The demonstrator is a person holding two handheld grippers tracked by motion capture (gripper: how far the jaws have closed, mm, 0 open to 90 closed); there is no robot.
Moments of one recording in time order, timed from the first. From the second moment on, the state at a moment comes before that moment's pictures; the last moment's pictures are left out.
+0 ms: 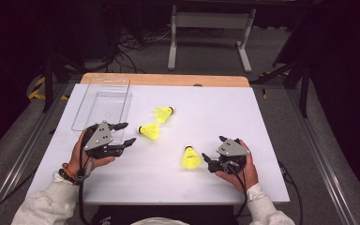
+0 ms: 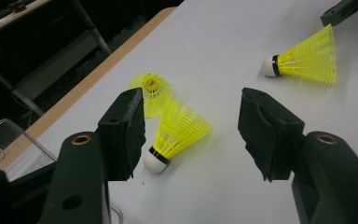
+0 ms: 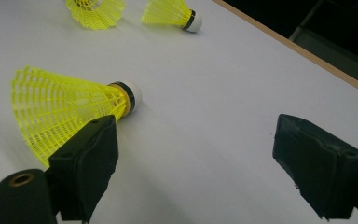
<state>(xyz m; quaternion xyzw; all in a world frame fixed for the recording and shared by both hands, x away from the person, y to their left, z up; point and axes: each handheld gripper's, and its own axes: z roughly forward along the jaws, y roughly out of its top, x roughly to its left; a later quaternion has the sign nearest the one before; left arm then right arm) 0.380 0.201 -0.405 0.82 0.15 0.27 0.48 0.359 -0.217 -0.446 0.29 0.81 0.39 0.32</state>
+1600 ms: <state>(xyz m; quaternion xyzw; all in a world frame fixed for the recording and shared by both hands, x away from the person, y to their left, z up) 0.337 0.279 -0.461 0.79 0.24 0.25 0.50 0.340 -0.199 -0.445 0.26 0.83 0.39 0.29</state>
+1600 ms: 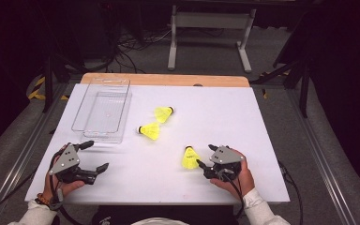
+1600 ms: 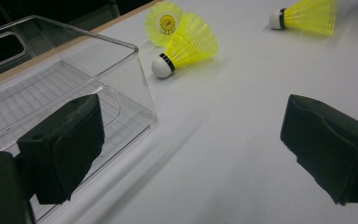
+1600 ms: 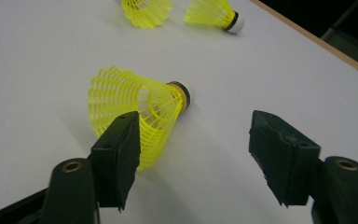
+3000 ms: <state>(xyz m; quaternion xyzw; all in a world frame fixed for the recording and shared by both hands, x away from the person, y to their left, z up) 0.343 0.276 -0.465 0.80 0.23 0.23 0.50 0.347 -0.181 -0.445 0.24 0.83 0.37 0.33</state>
